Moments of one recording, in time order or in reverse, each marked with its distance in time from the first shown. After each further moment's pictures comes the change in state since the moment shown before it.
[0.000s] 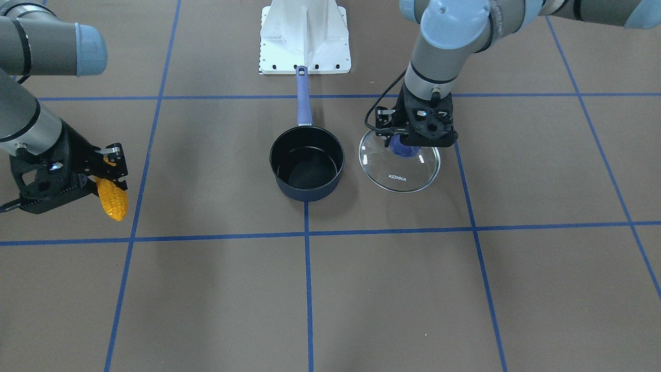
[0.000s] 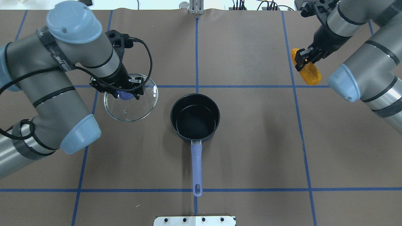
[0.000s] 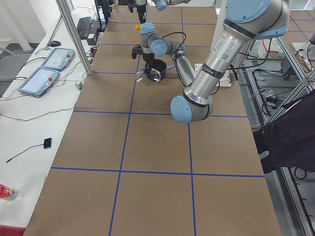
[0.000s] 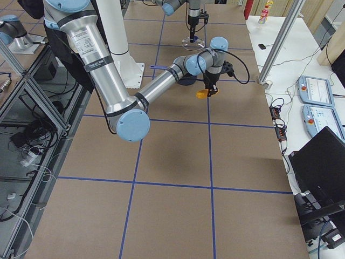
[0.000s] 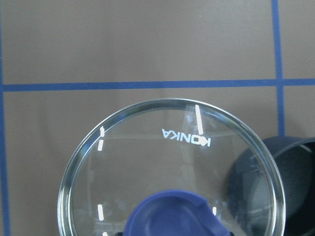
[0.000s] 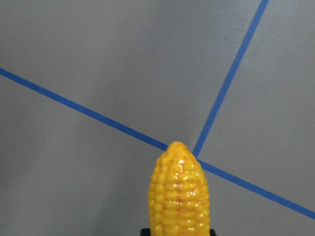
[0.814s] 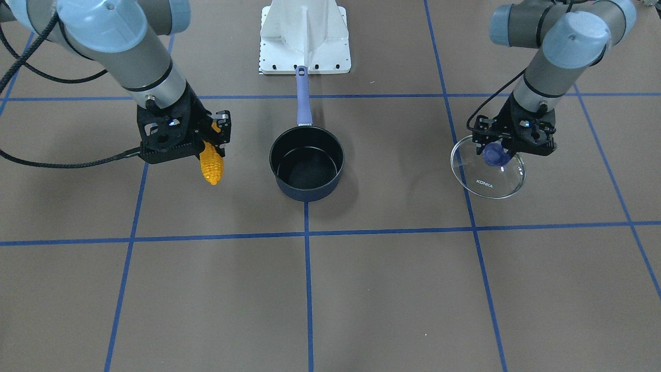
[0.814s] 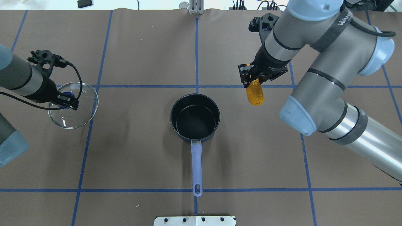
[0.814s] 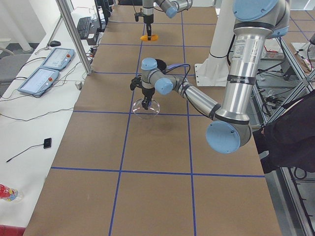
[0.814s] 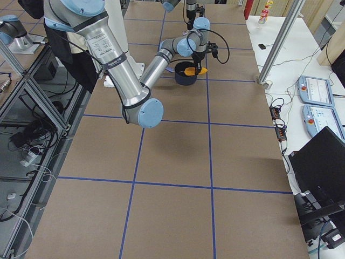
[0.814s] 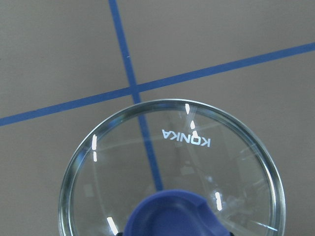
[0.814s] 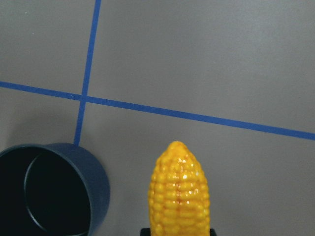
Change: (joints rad) left arm -0.100 0.429 0.004 -0.414 -0.001 0.259; right arm -0.232 0.144 0.055 -0.004 -0.130 0.458
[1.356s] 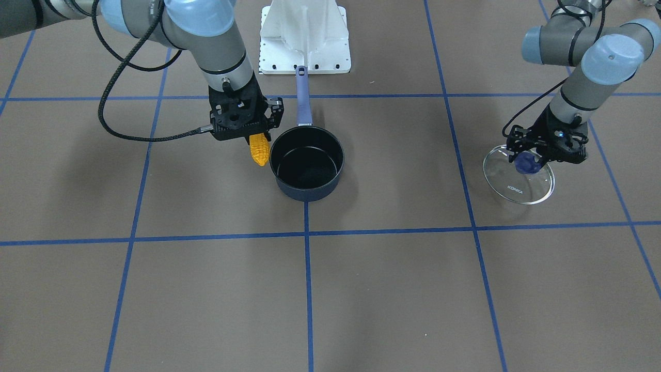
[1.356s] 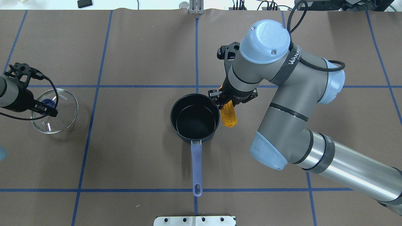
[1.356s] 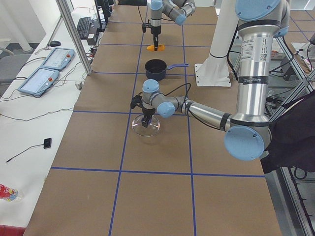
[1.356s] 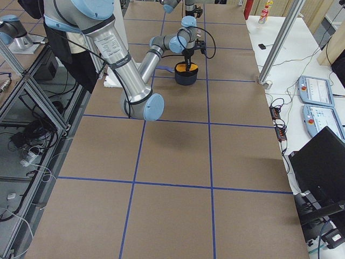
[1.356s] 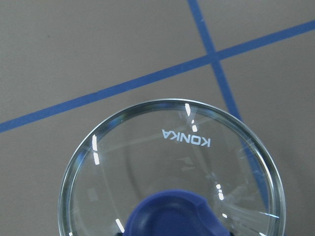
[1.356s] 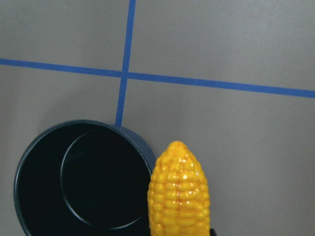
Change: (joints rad) left arm -0.029 0.134 0.128 -0.278 -0.005 0.073; right arm -0.161 0.060 -0.026 0.007 -0.139 0.126
